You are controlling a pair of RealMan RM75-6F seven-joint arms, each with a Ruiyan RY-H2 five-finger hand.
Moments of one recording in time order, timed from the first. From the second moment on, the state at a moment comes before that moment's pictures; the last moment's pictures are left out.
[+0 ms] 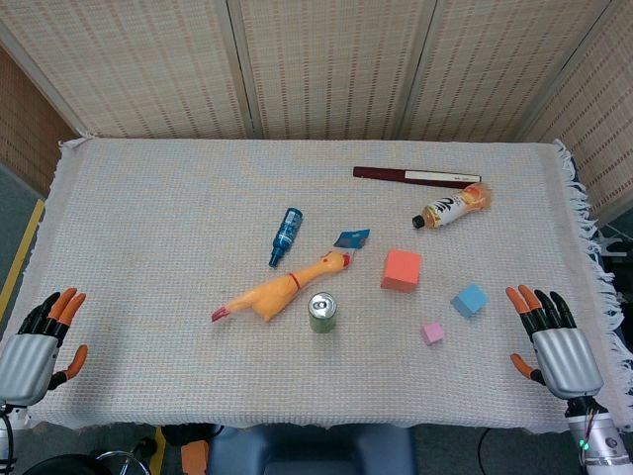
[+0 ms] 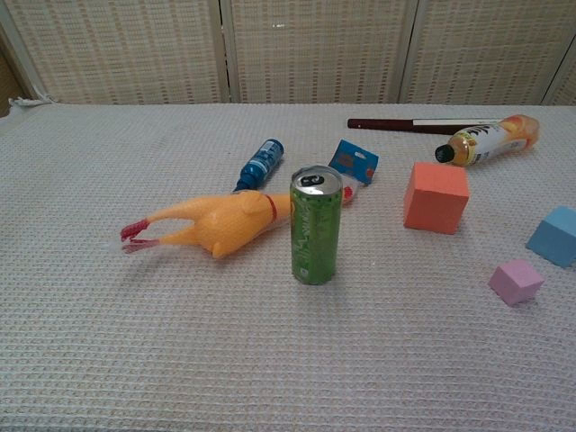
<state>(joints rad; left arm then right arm) -0.12 -1.16 -0.03 -1.51 1.59 1.51 0.02 0.09 -1.14 0.00 -1.64 -1.54 1.42 -0.22</state>
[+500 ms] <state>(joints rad) -0.12 -1.16 -0.03 -1.52 1.58 1.50 0.02 0.19 -1.18 0.05 -1.60 -1.44 1.25 -0.37</state>
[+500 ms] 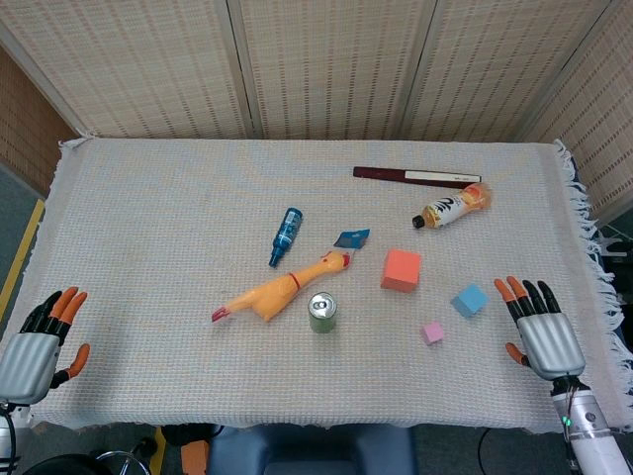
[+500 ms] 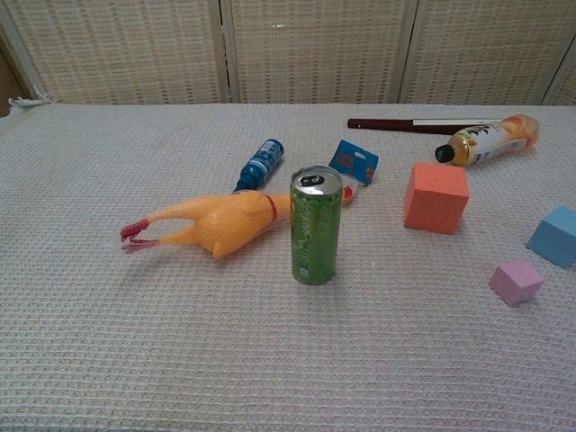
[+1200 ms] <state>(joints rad) -0.13 -1.17 -0.03 -1.54 1.53 1.45 0.08 0.39 -1.35 0.04 -1.24 -1.45 1.04 -0.49</state>
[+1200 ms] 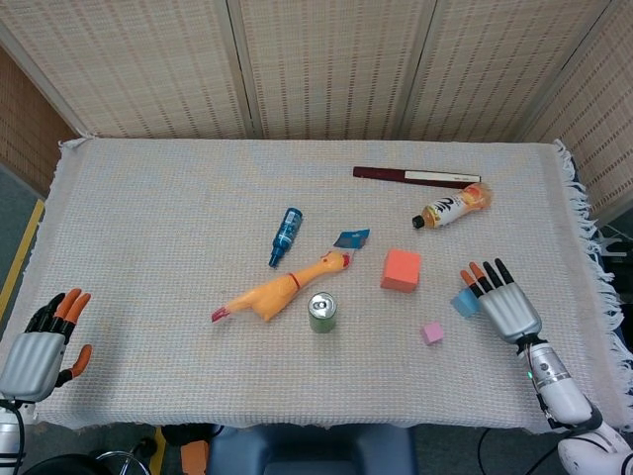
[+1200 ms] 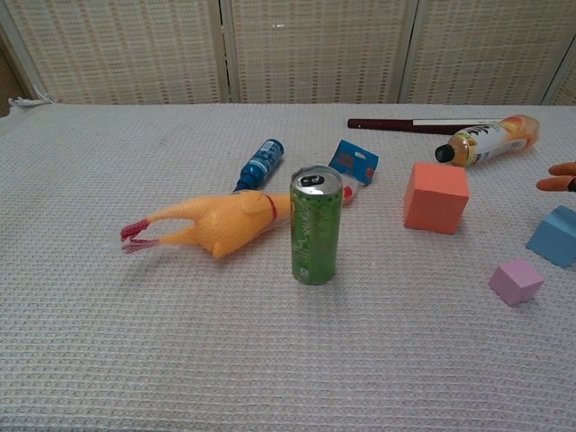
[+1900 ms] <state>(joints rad) -0.15 -1.17 -0.03 -1.55 1.49 1.41 0.11 0.44 -1.45 0.04 -1.08 -1.47 1.04 -0.34</state>
